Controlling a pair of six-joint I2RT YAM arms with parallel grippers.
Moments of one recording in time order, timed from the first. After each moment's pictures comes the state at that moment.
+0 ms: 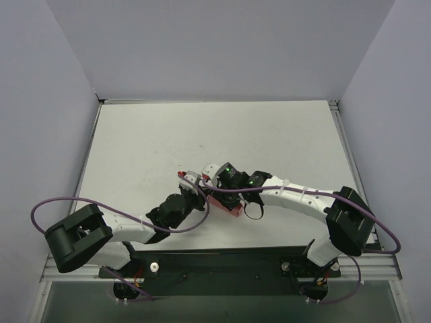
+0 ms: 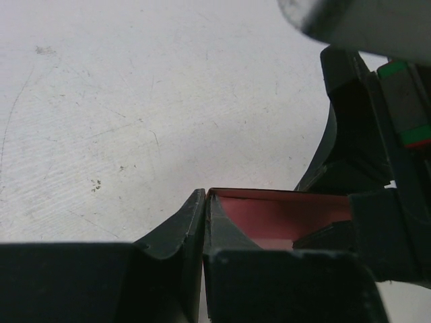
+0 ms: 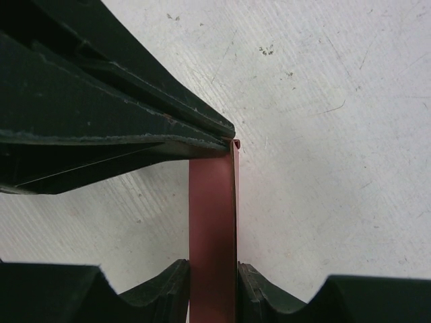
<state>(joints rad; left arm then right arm) -0.97 1.35 0.27 0.88 -0.35 -0.33 0.94 1.53 0.99 -0.46 0.04 -0.12</state>
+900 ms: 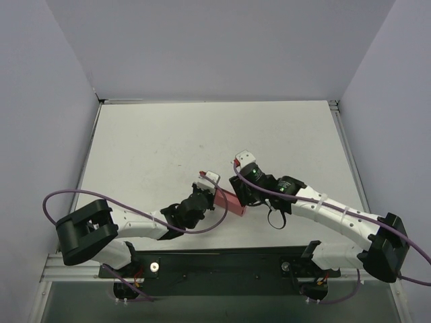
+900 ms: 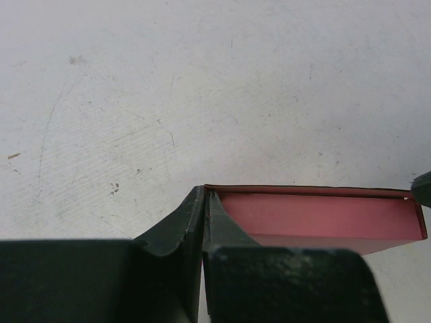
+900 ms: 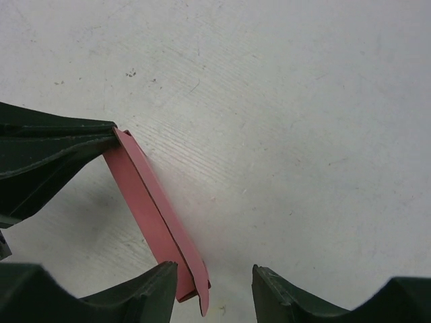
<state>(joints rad) -1.11 1.42 0.48 0.62 -0.61 -0.23 0.90 1.23 0.90 -0.55 0.30 0.22</state>
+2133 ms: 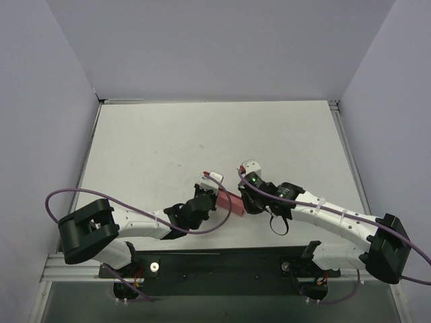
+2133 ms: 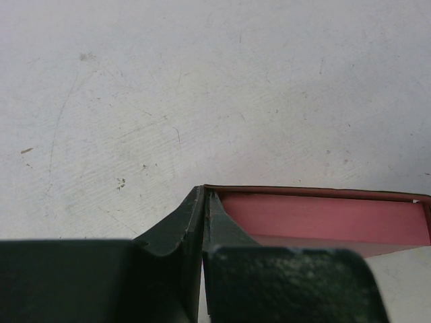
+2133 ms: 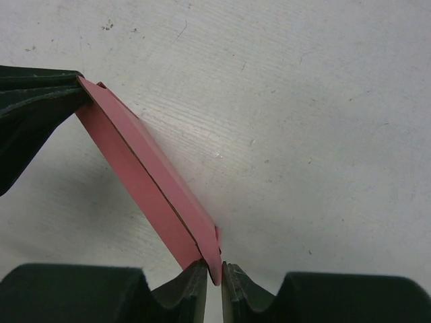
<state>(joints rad) -1.14 1.44 0.53 0.54 -0.69 -0.23 0.93 1.19 0.79 -0.59 0.30 0.42</state>
